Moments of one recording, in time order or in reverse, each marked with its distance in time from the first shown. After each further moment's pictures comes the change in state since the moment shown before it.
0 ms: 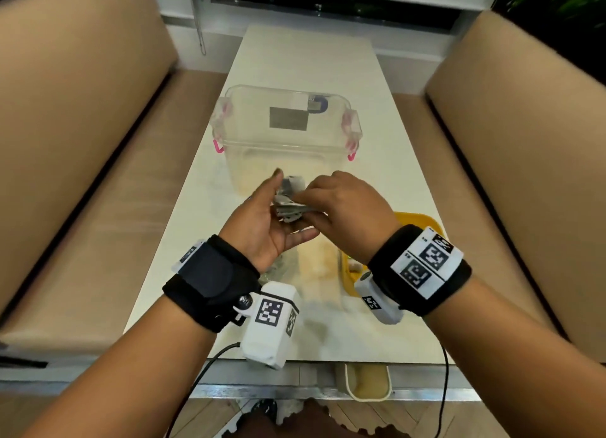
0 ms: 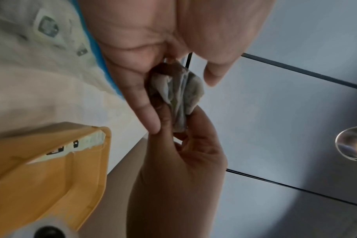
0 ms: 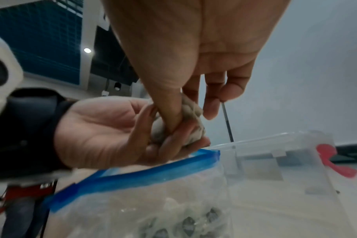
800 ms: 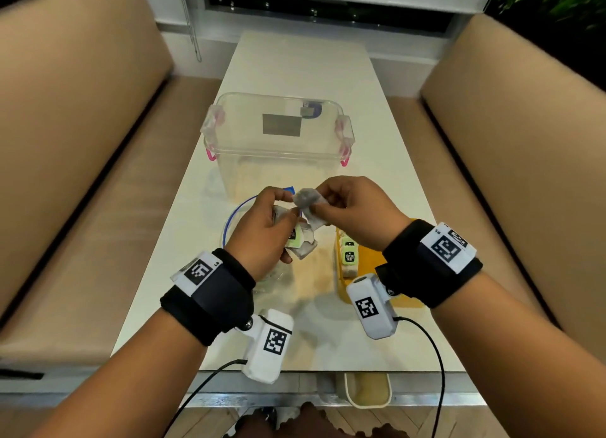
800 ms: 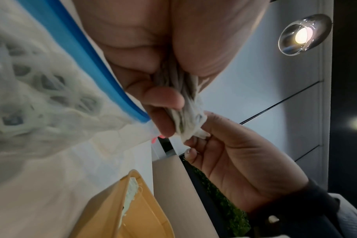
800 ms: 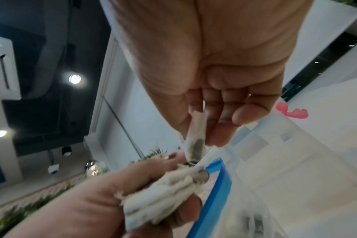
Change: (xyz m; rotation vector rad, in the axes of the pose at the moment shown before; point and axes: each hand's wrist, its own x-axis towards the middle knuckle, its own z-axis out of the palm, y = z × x) left_hand 0.011 -0.017 -0.007 0.805 0.136 0.339; right_hand -0.001 0.029 -0.004 0.568 -0.034 0.467
